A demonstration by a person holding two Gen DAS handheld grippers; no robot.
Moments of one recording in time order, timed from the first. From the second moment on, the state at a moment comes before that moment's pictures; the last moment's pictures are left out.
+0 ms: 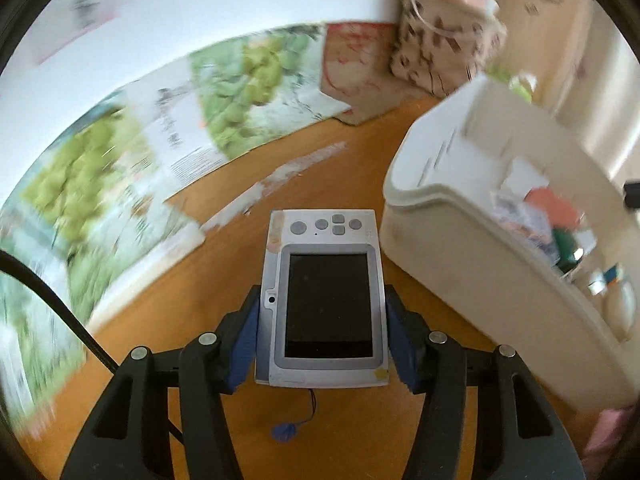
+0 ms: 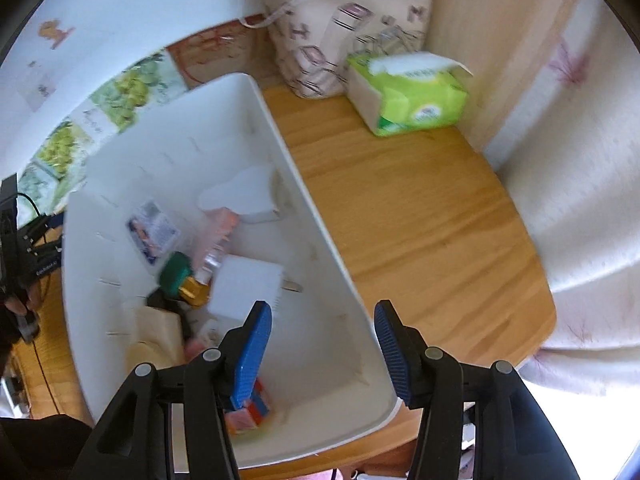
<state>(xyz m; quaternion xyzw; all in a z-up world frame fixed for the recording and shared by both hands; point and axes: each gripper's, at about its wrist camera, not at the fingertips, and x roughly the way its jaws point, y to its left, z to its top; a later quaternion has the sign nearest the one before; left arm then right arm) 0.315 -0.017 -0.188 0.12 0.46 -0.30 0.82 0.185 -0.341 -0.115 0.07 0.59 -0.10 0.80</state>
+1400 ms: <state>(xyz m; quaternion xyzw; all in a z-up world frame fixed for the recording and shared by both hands) 0.119 -0.130 -0.081 -0.10 0.49 -0.09 0.86 0.117 -0.303 -0.094 0.03 0.53 0.13 0.84</state>
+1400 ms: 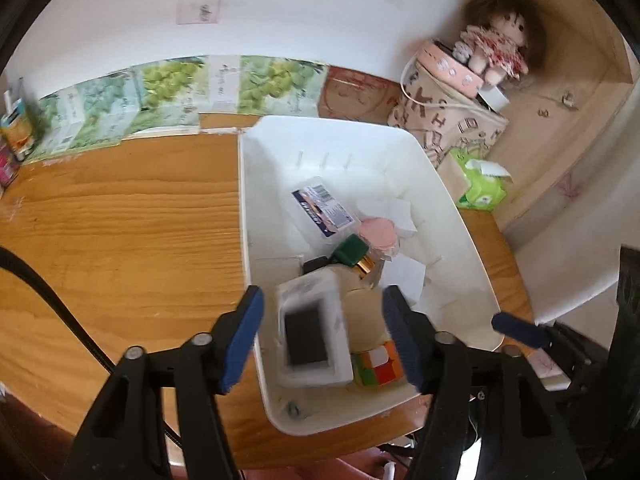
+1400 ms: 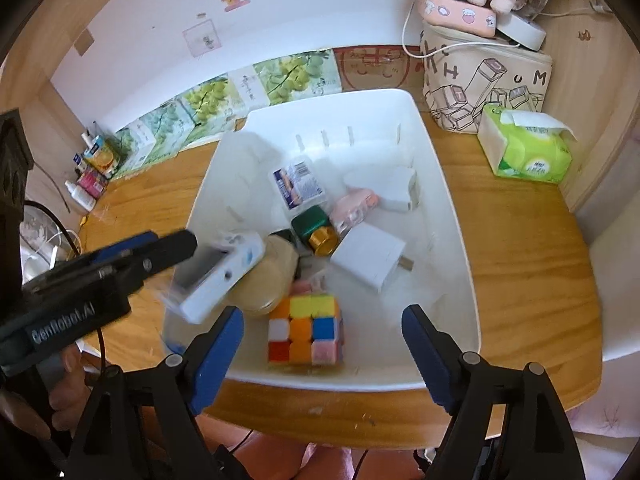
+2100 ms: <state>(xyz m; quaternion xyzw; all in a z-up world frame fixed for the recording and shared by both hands) 0.045 -0.021 -0.027 -0.11 0.44 0.05 0.89 0.069 -0.218 -0.033 0.02 0.46 0.16 0.87</state>
